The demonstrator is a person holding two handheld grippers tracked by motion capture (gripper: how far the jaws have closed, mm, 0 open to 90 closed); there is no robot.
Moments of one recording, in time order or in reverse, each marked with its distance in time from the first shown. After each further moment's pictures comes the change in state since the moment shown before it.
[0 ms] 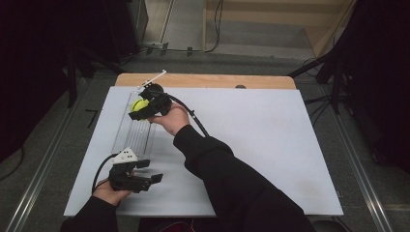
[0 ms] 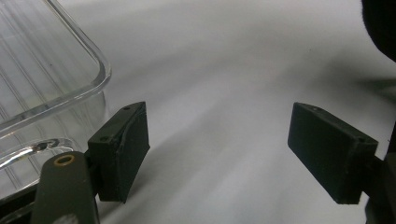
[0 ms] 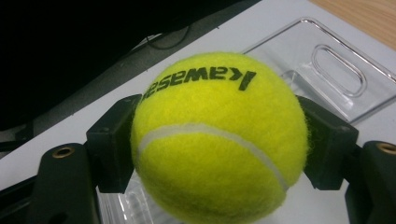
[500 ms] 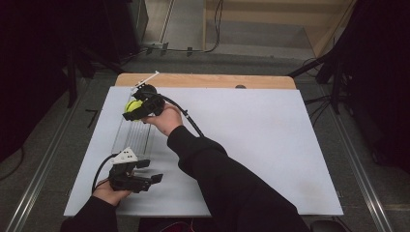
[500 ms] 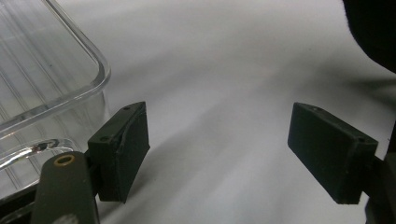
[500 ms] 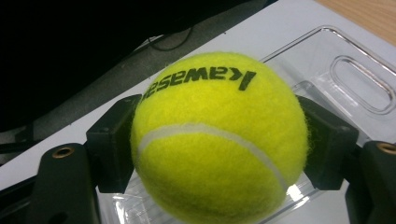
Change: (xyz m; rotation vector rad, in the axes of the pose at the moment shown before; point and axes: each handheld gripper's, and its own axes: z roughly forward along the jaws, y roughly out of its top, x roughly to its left) left arm 0.000 0.000 0.000 0.001 0.001 0.001; right arm 0.005 0.006 0.019 -0.001 0.007 -0.004
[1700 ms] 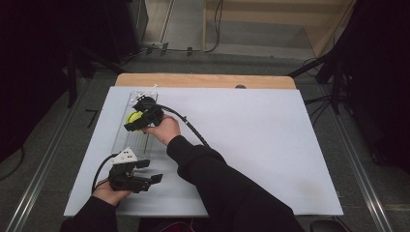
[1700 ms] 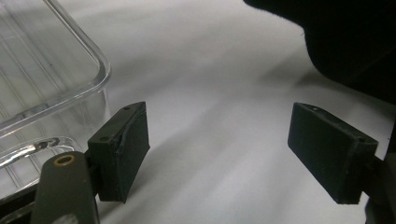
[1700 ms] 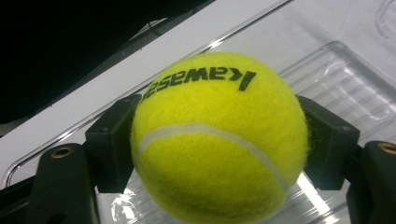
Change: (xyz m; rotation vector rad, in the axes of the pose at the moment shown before) left arm 0.000 0.000 0.000 0.002 -0.005 -0.002; right arm -0.004 -0.028 0.036 0.053 0.019 0.022
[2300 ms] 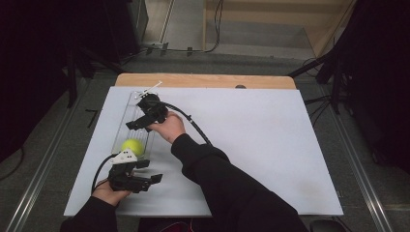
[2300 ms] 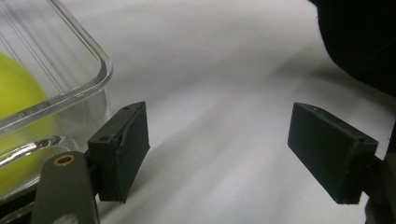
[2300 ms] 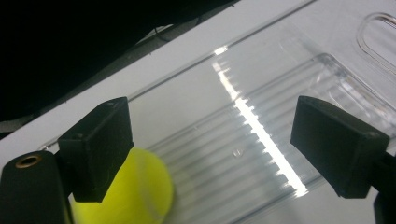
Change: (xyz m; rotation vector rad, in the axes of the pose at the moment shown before) left arm 0.000 -0.001 0.000 0.001 0.003 0.001; right arm -0.003 0.000 -0.023 -0.032 0.013 -0.037
